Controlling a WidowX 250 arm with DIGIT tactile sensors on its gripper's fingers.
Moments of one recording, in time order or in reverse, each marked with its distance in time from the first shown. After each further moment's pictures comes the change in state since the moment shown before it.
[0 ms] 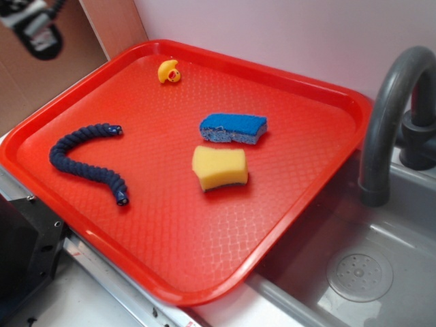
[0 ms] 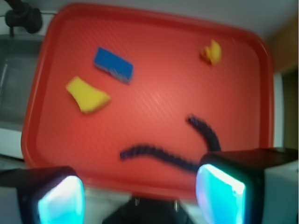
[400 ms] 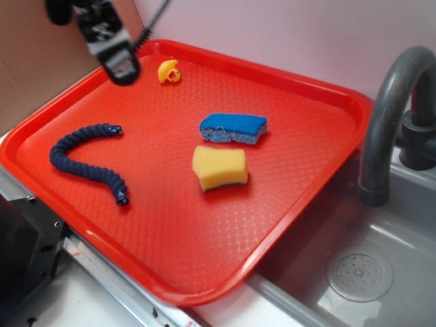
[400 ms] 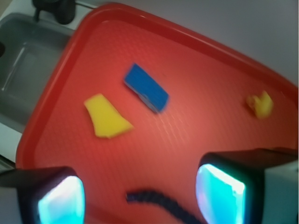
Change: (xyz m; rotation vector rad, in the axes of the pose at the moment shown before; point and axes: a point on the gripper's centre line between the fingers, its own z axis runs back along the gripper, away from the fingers) arm 0.042 -0.037 -0.043 -0.044 0.039 -0.285
